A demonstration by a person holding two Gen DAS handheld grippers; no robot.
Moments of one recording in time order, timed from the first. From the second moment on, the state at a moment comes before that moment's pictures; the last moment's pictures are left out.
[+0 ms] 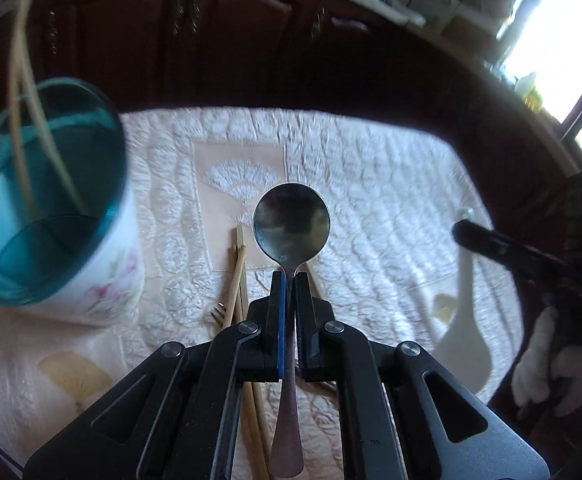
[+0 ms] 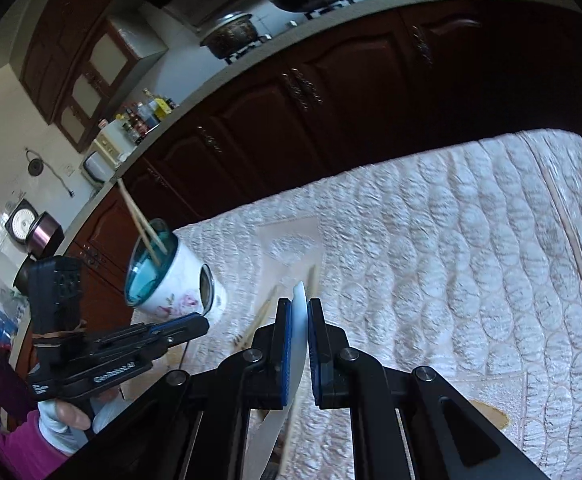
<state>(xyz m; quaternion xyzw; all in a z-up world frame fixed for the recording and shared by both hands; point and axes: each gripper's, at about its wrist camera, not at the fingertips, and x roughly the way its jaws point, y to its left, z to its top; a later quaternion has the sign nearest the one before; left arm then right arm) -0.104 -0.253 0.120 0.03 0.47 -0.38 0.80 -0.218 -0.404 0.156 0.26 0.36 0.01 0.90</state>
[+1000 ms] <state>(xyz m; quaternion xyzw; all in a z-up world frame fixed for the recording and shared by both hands) 0.014 -0.123 0.201 -0.08 0.29 -0.24 0.92 -0.029 -0.258 0.229 0.11 0.29 0.08 0.95</state>
